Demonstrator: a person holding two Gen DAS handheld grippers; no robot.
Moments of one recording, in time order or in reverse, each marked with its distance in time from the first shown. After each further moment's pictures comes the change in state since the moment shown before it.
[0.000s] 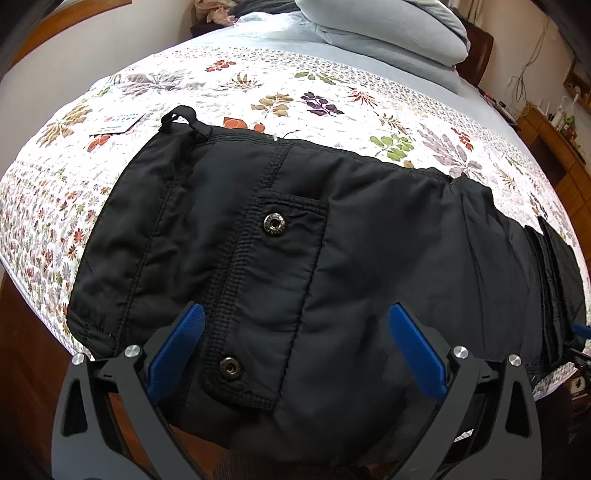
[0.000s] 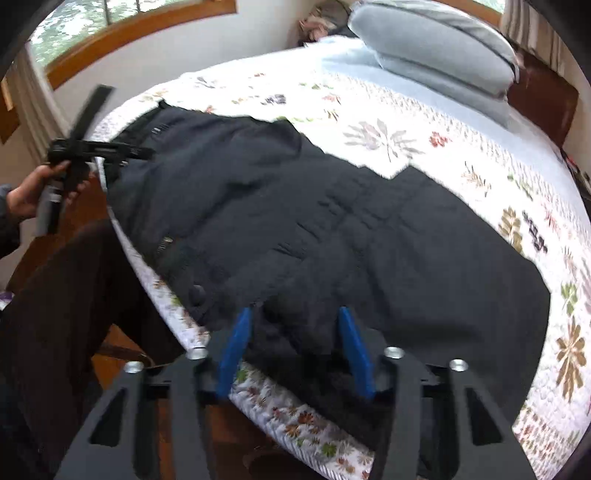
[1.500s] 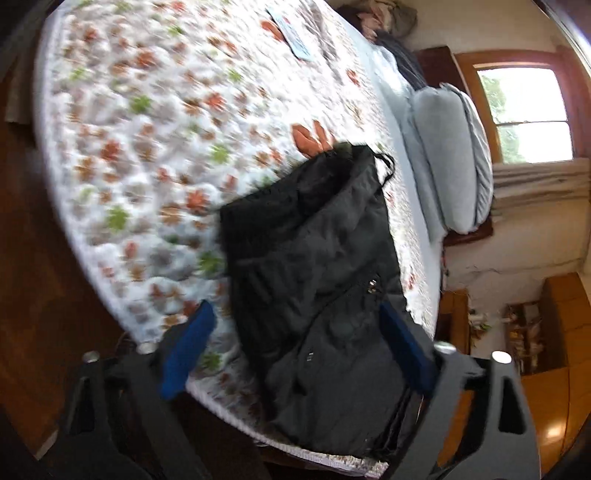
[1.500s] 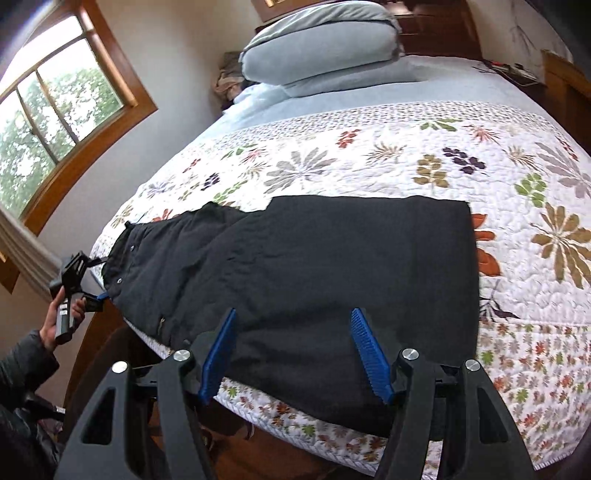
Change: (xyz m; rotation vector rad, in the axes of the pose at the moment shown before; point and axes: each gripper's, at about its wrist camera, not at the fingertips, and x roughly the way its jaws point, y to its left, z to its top) left arm 0.004 0.139 -0.040 -0.794 -0.020 -0.488; right arm -0.069 -0.106 -0.043 0.436 -0.209 0.087
